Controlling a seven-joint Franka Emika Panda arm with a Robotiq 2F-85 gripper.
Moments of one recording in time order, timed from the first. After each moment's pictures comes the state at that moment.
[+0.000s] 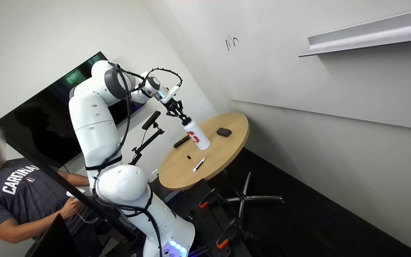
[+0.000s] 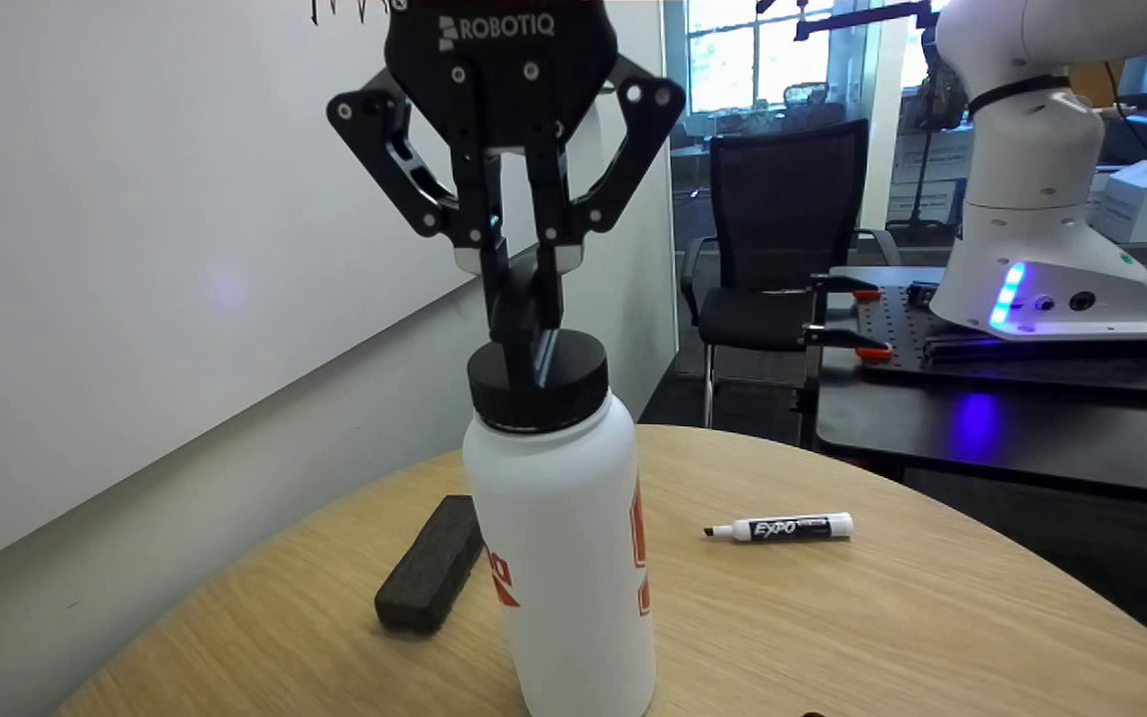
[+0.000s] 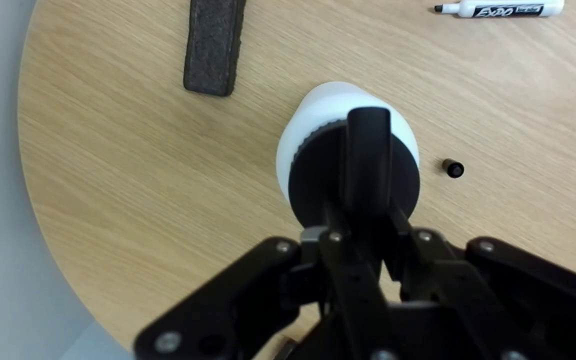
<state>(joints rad) 0.67 0.44 0.49 -1.63 -0.32 2.06 -0.67</state>
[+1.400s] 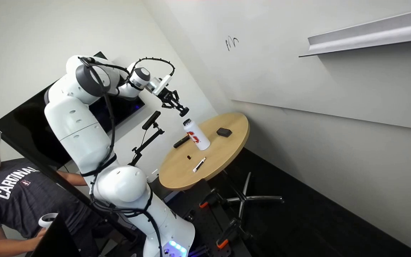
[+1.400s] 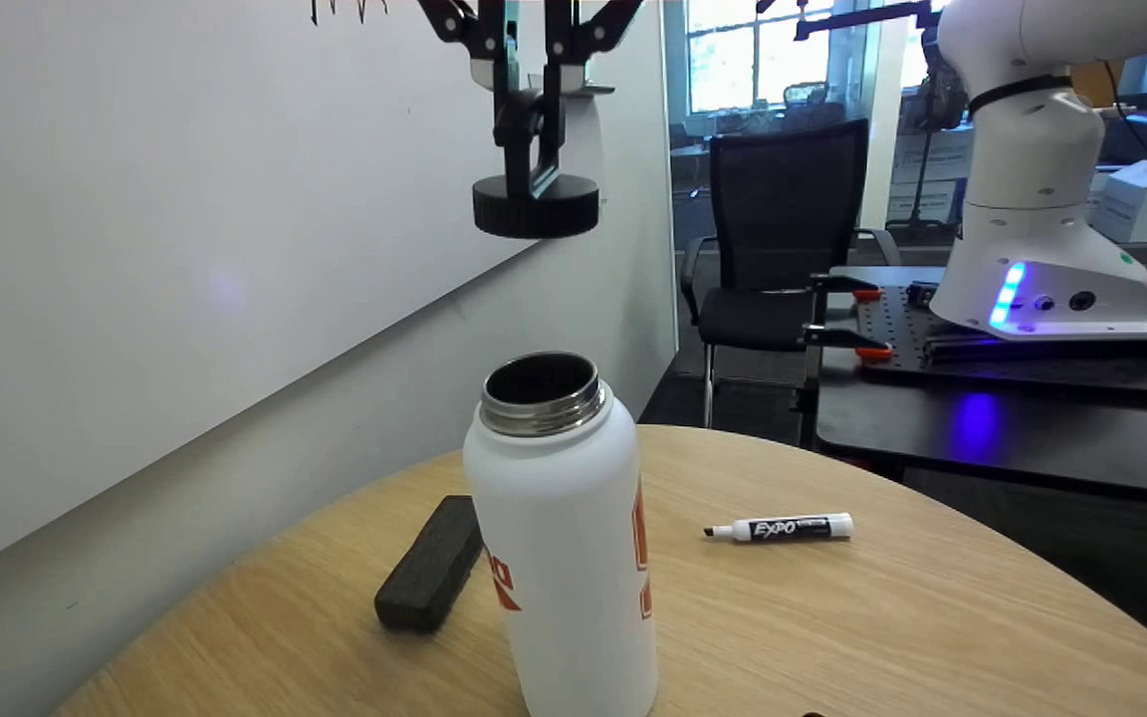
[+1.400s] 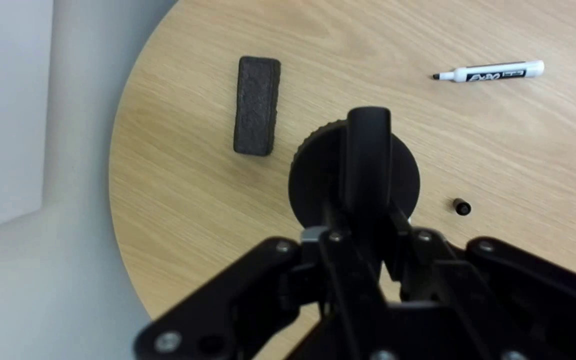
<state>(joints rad) 0.63 0.20 0.46 -1.77 -0.32 2.02 -0.63</state>
